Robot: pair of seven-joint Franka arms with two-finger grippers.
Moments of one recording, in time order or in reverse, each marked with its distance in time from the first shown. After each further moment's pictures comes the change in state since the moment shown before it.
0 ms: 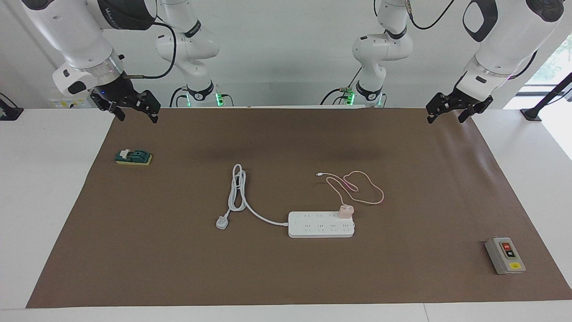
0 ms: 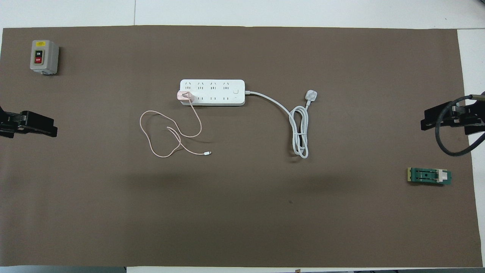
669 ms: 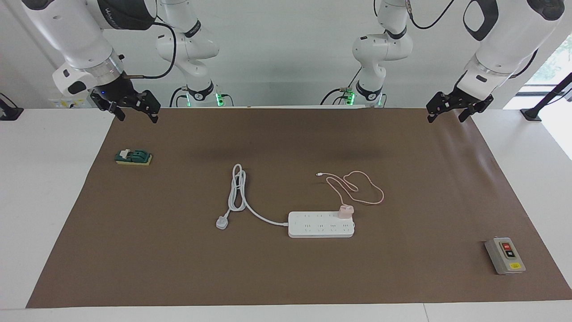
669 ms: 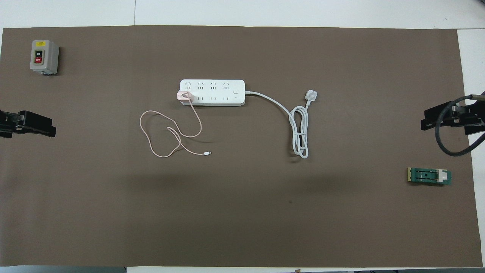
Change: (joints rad) left arm 0.000 0.004 0.001 0.023 0.000 -0.015 -0.011; right arm 0.000 0.000 0.000 0.000 0.000 0.000 0.000
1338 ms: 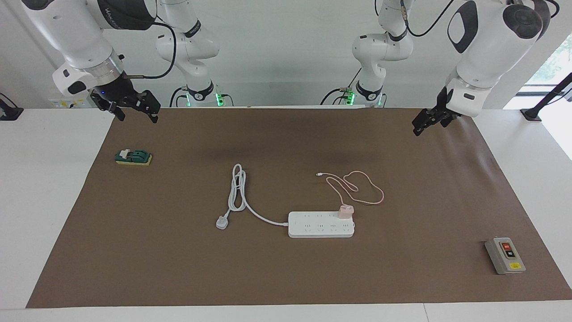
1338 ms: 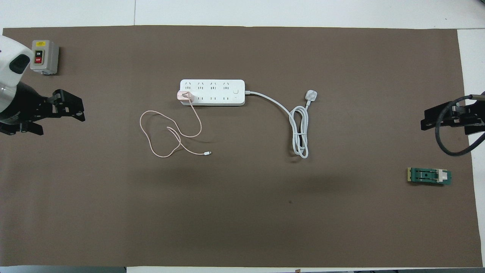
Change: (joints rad) left arm -0.111 0.101 -0.008 0.065 -0.015 0.001 -0.495; right arm 0.000 0.000 0.000 0.000 0.000 0.000 0.000
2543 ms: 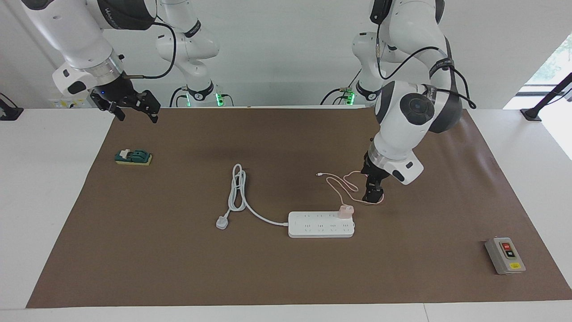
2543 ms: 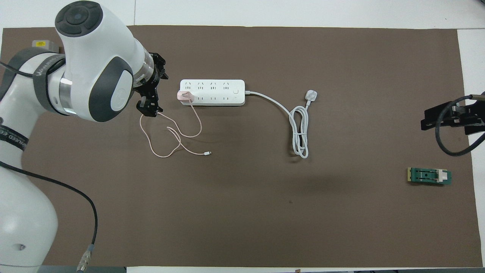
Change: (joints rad) left arm -0.219 0.377 -0.002 0.147 -0.023 0.320 -1.260; right arm 0.000 0.000 0.000 0.000 0.000 0.000 0.000
